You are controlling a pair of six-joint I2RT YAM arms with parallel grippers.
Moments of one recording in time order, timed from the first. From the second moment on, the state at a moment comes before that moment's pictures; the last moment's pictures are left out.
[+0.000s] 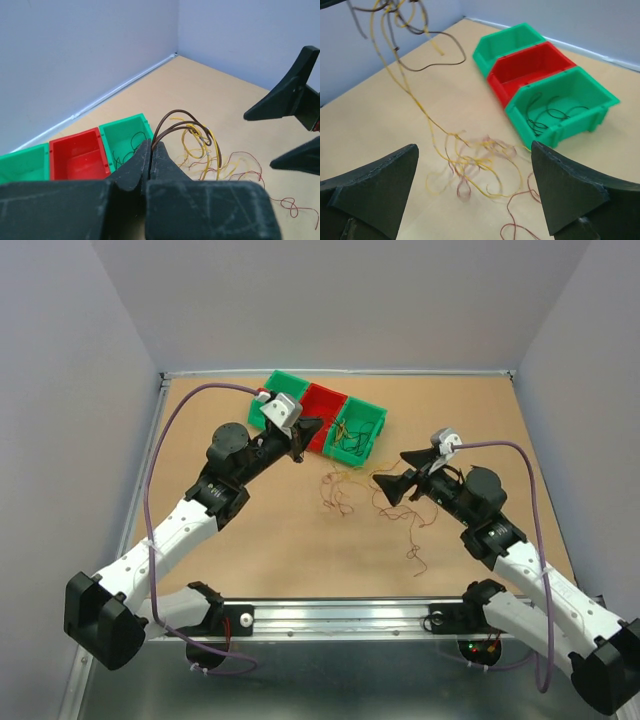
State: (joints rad) left arm -0.59 1.10 0.90 0.30 0.27 0.00; right arm 0.50 0.78 0.55 0.26 -0.21 0.16
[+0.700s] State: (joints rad) left arm -0.62 1.10 0.90 0.28 0.27 0.04; right arm 0.54 1.22 0.60 0.74 -0.63 0.18
